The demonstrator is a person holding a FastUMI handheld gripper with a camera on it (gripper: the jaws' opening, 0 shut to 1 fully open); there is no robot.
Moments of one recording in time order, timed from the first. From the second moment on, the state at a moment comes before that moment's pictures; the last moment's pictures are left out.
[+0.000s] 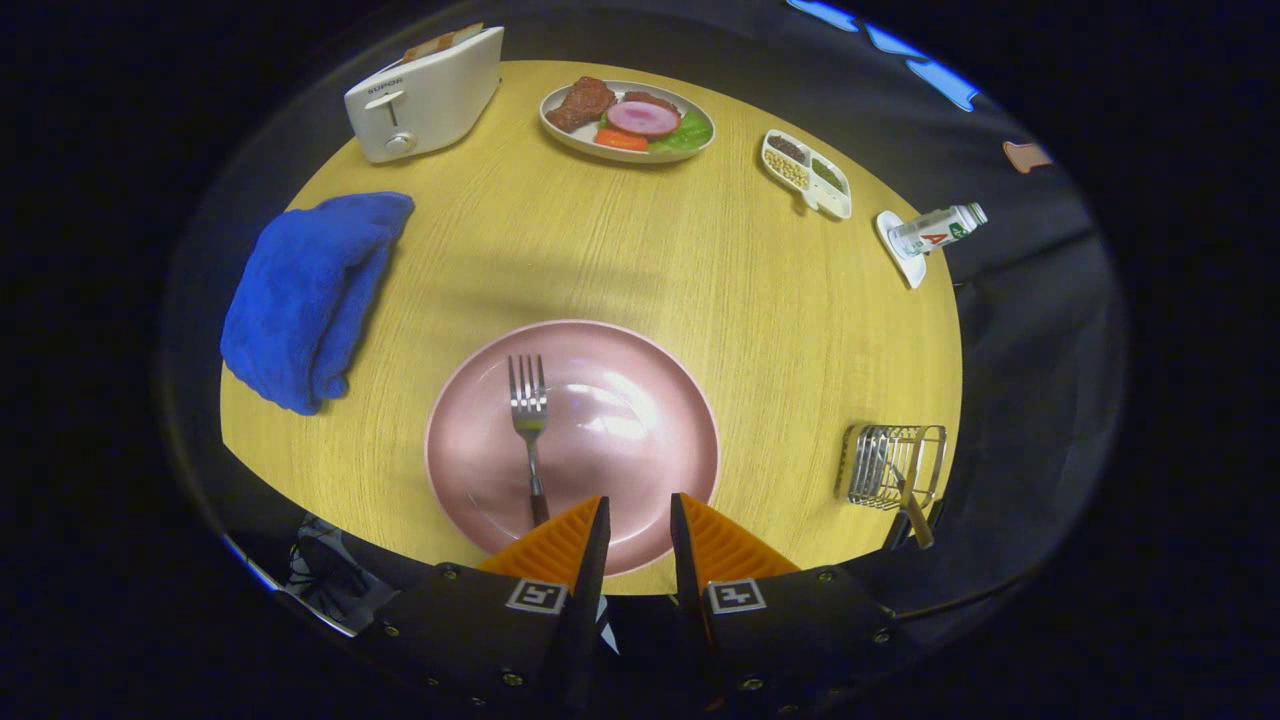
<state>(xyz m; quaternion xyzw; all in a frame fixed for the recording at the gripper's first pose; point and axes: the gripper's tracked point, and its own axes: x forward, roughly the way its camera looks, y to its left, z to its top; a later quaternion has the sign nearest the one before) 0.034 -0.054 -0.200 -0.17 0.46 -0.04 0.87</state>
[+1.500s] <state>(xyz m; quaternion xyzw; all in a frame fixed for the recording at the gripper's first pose) 0.029 -0.018 -0.278 -0.17 0.51 0.03 0.84</state>
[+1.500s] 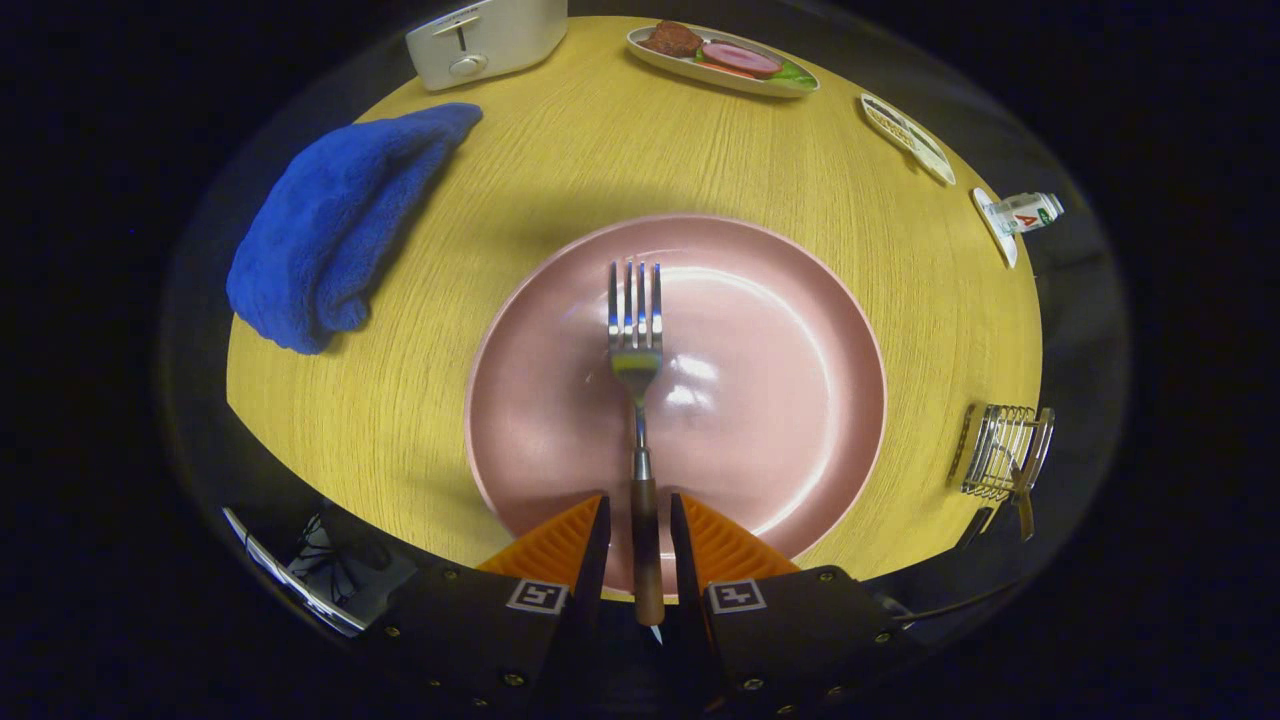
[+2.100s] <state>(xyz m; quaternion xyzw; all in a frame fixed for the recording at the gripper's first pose) 0.025 -0.019 -0.278 -0.16 0.51 0.01 0.84</state>
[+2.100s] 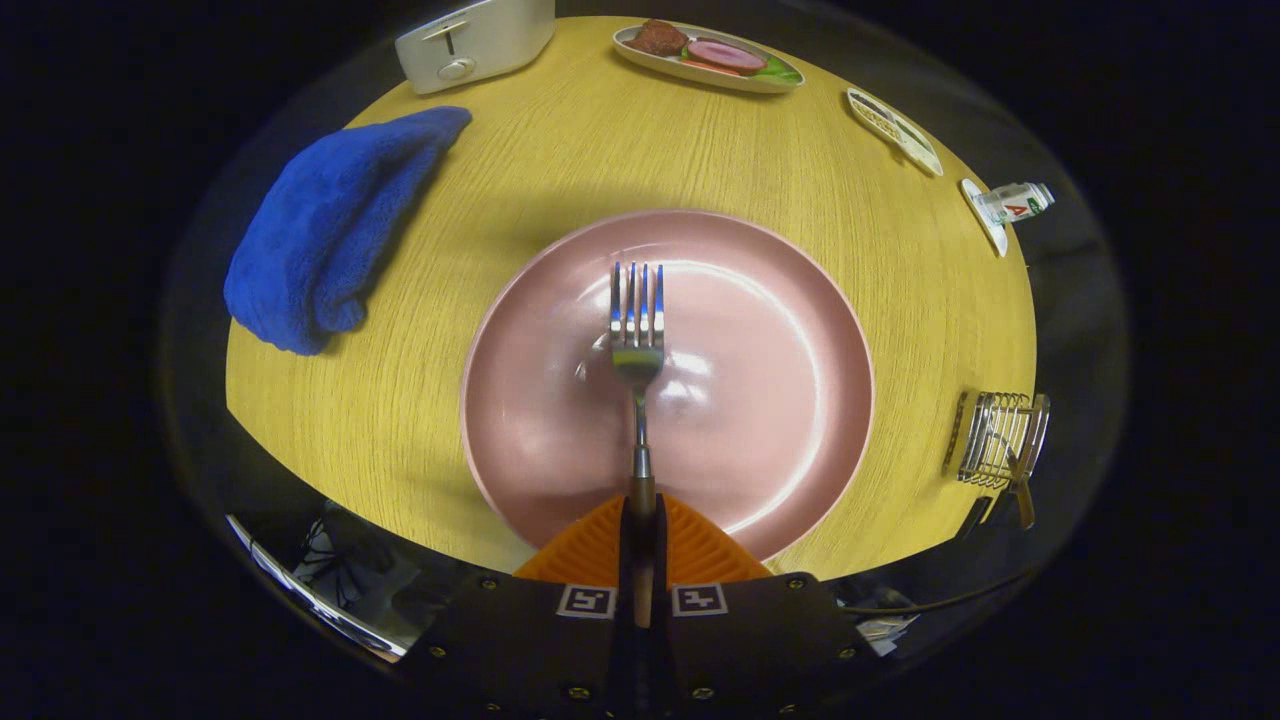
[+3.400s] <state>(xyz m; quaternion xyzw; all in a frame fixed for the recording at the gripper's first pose) 0.013 -0.157 -0.164 -0.11 0.47 -0.16 0.86</state>
